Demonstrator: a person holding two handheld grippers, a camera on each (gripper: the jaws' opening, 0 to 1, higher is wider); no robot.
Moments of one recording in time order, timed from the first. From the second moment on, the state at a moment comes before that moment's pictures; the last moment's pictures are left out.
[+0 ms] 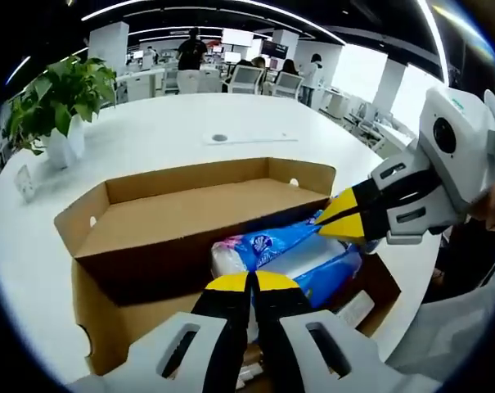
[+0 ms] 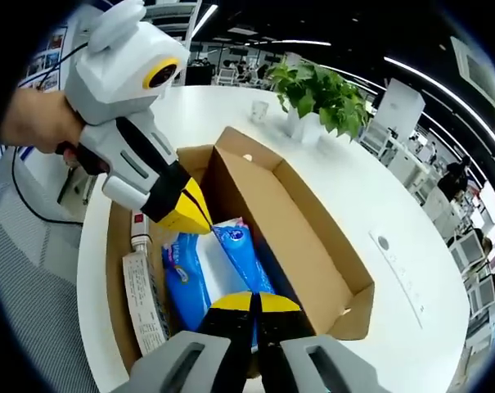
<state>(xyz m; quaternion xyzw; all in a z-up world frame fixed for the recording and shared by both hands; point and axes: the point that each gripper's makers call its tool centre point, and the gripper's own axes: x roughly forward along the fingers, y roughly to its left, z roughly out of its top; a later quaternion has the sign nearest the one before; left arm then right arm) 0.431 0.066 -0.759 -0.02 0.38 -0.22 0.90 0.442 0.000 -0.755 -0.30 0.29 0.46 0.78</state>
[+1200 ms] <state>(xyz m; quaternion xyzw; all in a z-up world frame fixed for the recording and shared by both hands) 0.426 0.057 -0.690 -0.01 0.34 -0.25 0.91 0.441 -0.008 -0.680 -0.31 0.24 0.45 0.80</state>
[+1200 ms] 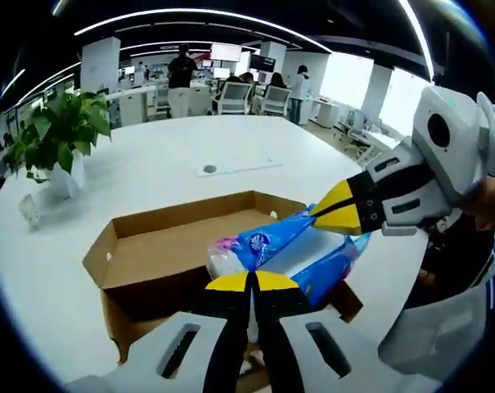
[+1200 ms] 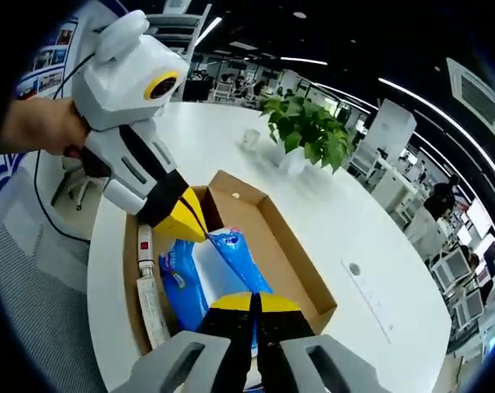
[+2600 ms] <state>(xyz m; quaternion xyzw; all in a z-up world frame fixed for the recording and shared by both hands) 0.423 -0.046 -0.663 0.00 0.33 -0.33 0.88 0.439 -0.110 -0.652 -0.30 0.23 0.40 0.83</state>
